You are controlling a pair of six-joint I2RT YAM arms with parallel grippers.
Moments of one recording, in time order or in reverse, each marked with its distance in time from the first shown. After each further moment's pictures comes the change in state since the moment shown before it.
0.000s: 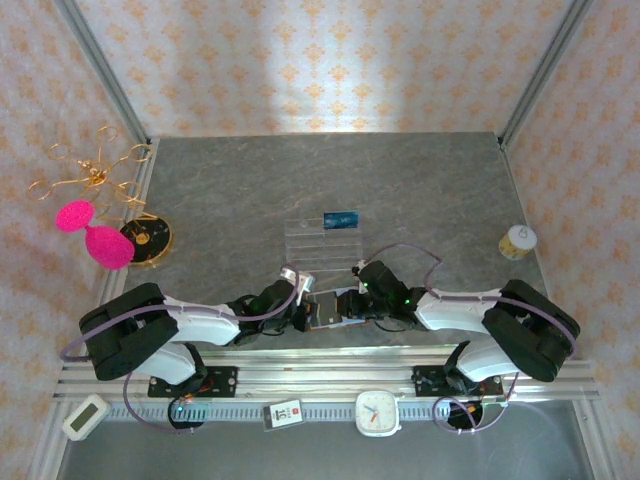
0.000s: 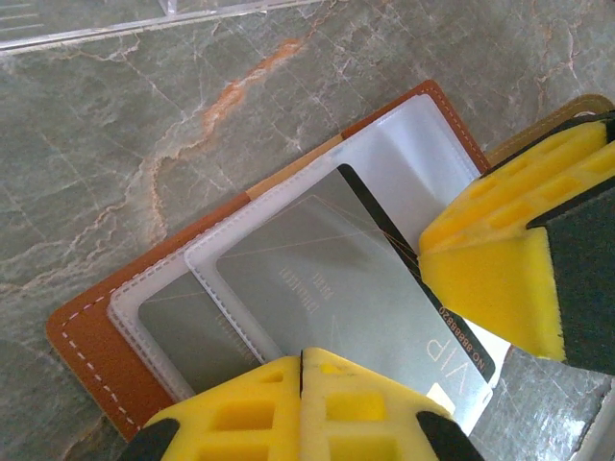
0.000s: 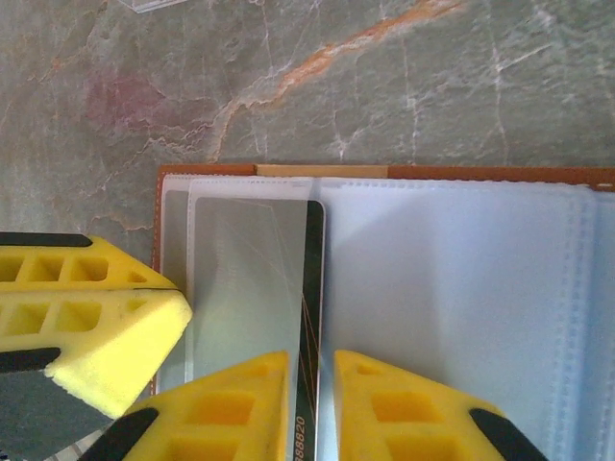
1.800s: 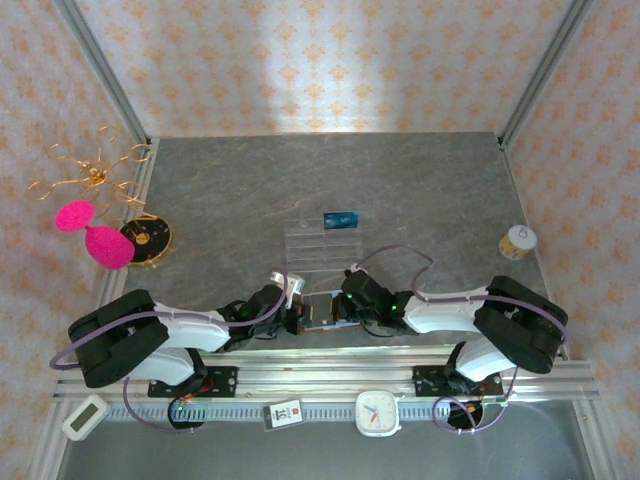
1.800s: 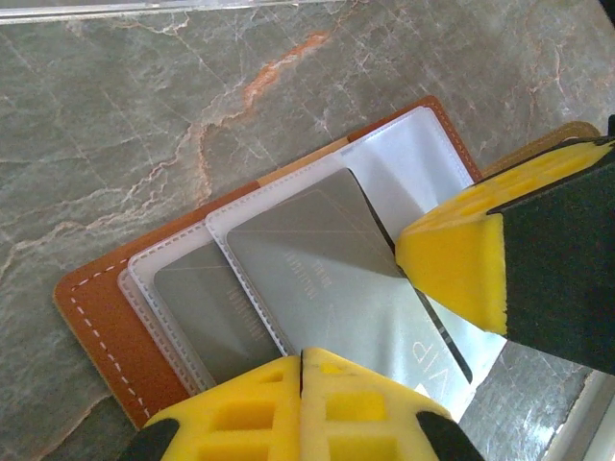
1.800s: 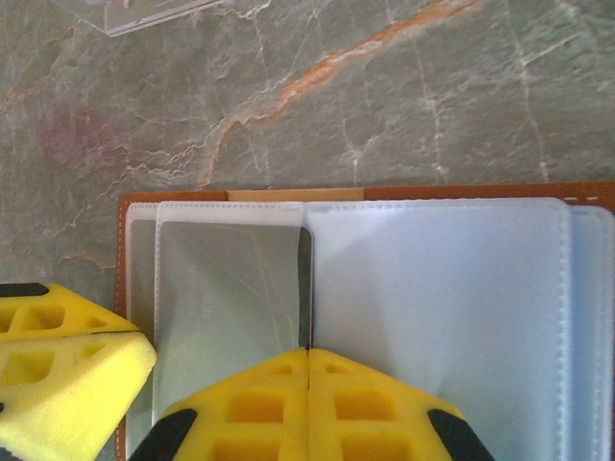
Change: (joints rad) left arm 0.013 -0.065 -0.095 0.071 0.014 -0.047; right arm 0.143 0.058 0.060 -0.029 0.243 0.130
